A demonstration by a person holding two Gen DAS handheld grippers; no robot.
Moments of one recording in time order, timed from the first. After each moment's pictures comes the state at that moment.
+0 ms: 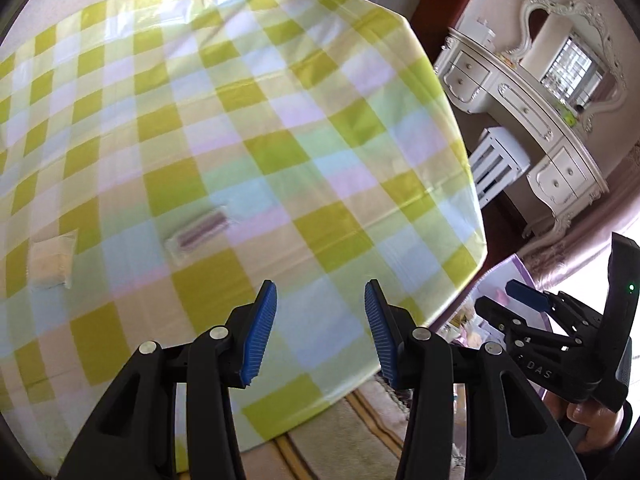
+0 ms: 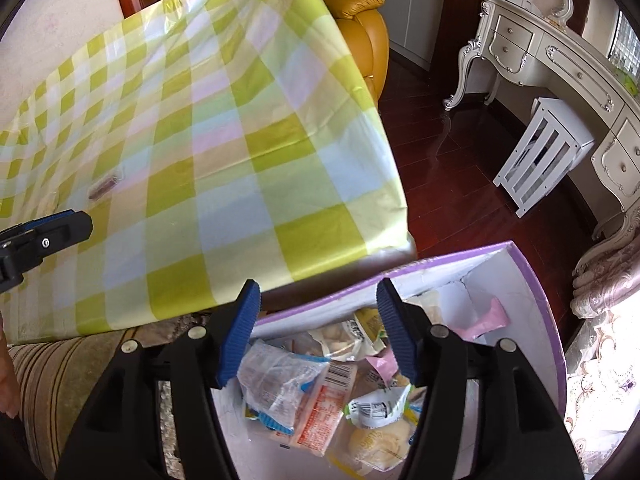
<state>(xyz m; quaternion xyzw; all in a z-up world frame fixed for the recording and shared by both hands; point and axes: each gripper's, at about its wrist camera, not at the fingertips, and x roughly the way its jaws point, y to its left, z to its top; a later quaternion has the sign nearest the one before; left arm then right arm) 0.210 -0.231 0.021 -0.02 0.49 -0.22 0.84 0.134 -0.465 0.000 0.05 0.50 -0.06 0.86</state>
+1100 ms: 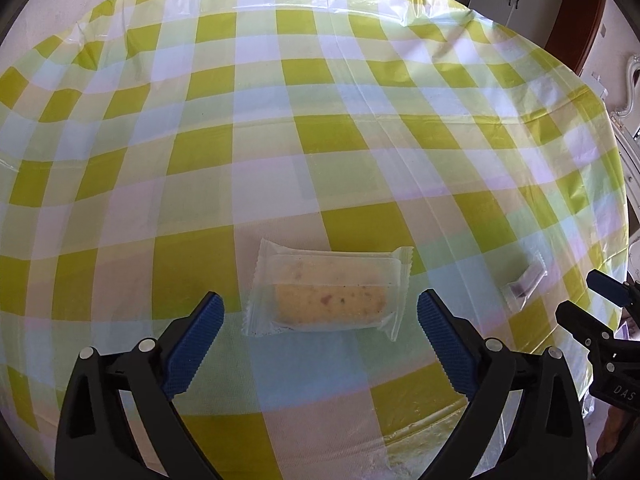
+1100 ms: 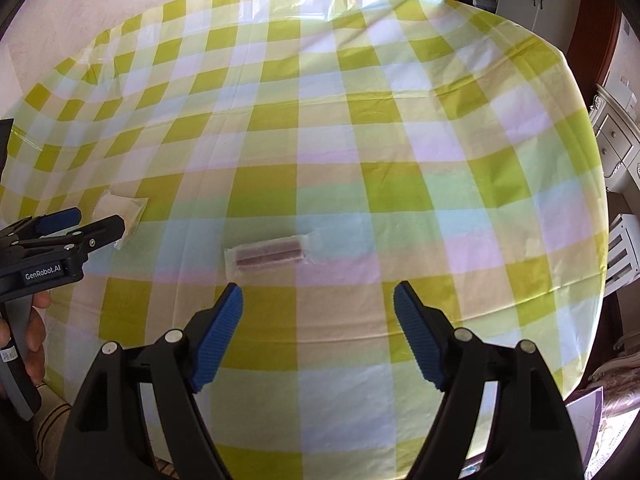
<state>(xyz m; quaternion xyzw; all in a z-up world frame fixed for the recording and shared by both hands) 0.275 -0.044 -0.031 -0.04 0.49 -0.03 0.87 0.249 -0.271 -0.005 -0.05 0.48 0.07 0.87</state>
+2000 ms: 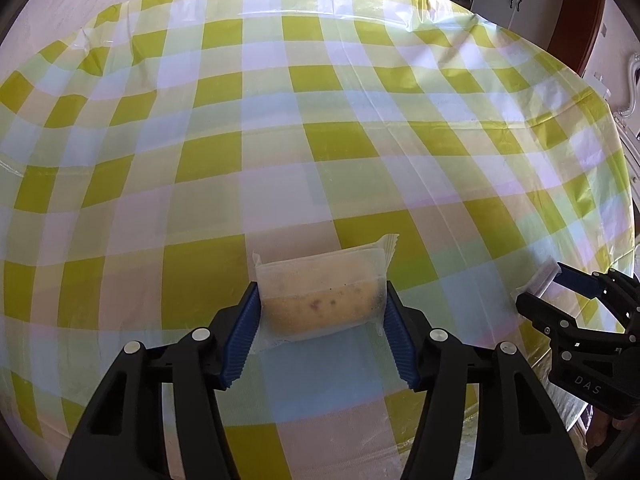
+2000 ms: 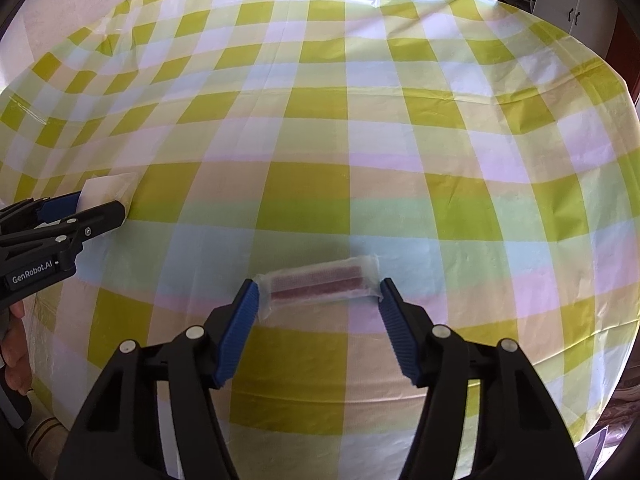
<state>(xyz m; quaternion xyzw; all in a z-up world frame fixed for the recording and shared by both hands) 0.275 -0.040 -0.027 -0.03 0.47 -0.03 0.88 0.277 -0.237 -0.033 -0.08 0.49 0.11 0.86</state>
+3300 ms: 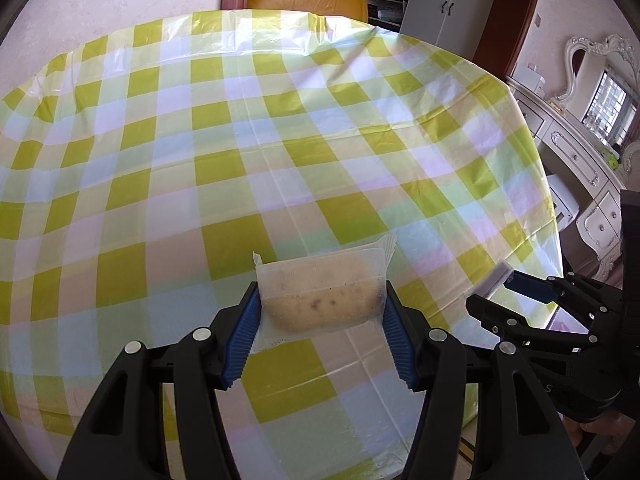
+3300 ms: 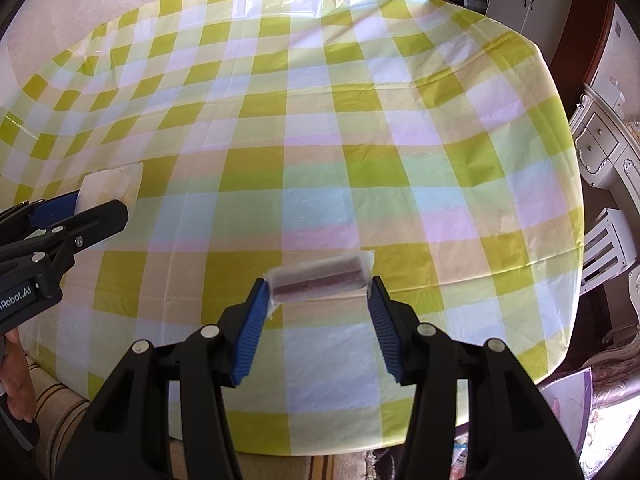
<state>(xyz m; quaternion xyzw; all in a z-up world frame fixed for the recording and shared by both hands) 0.222 -0.117 0.018 -0.02 0.43 -0.14 0.89 0.217 -0.284 -0.001 -0.06 0.48 0.04 0.87</state>
